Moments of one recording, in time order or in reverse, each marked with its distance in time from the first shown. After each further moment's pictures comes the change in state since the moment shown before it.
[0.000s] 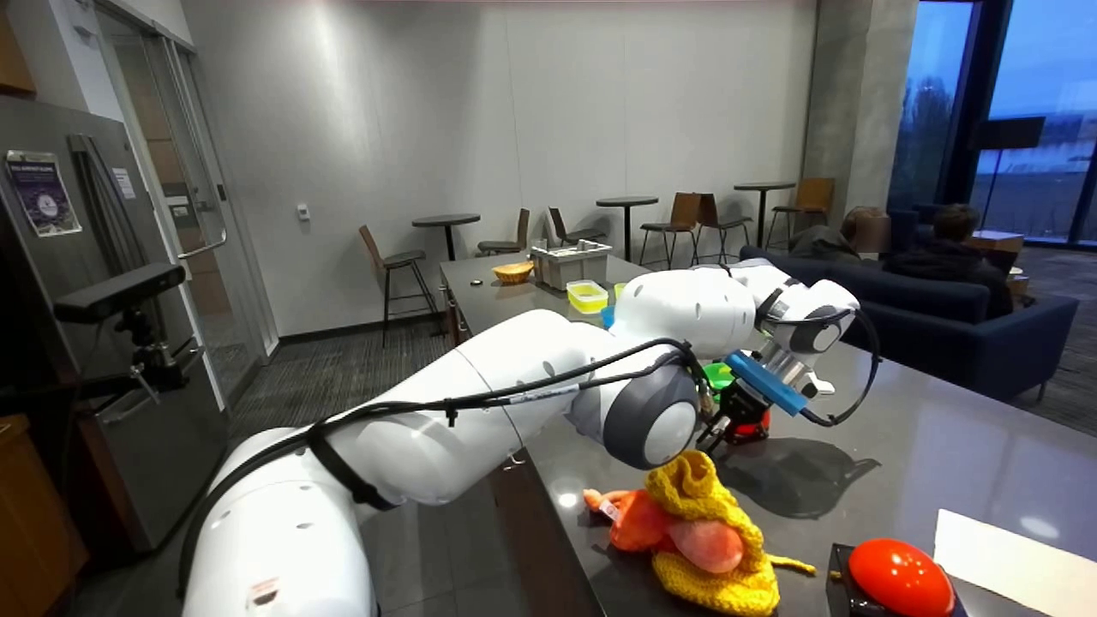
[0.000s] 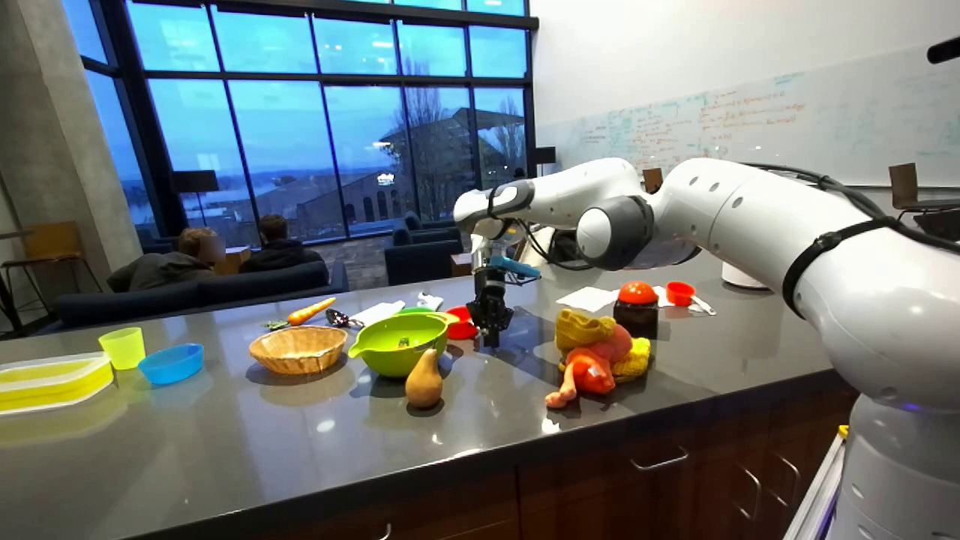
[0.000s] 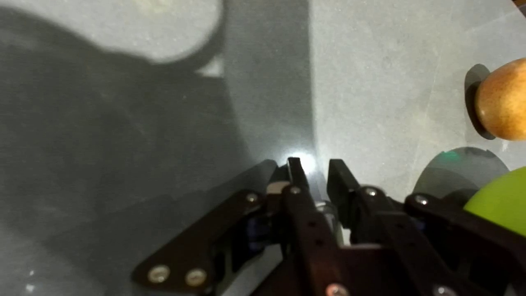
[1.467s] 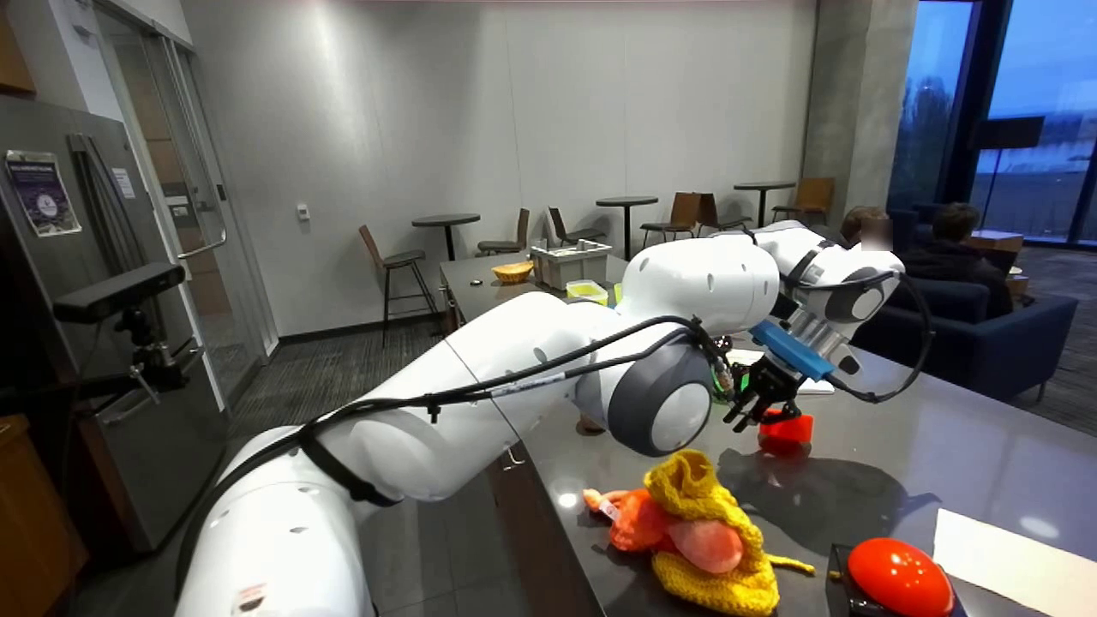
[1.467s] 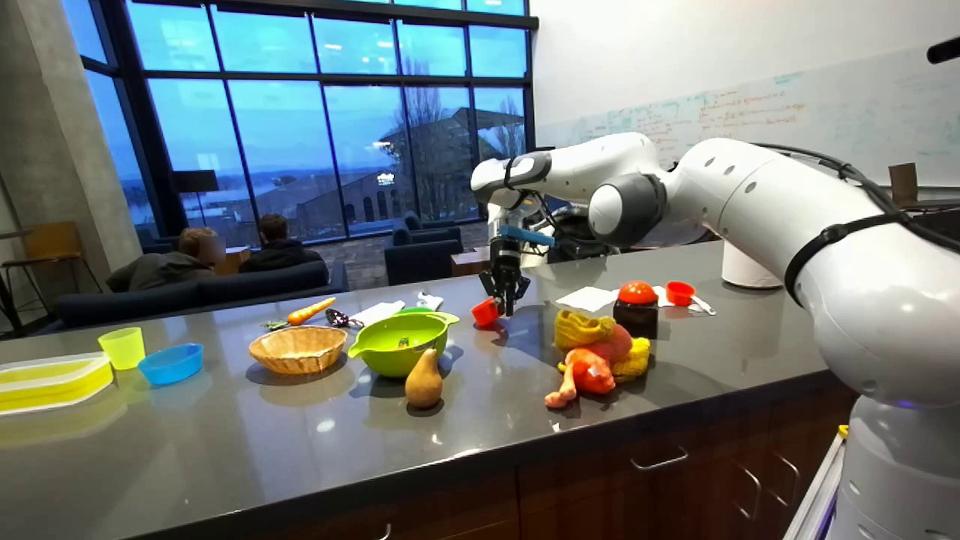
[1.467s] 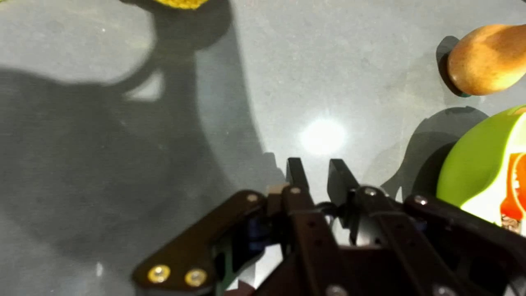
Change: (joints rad) arm -0.067 -0.096 -0.002 -0.008 0.000 -0.048 0.206
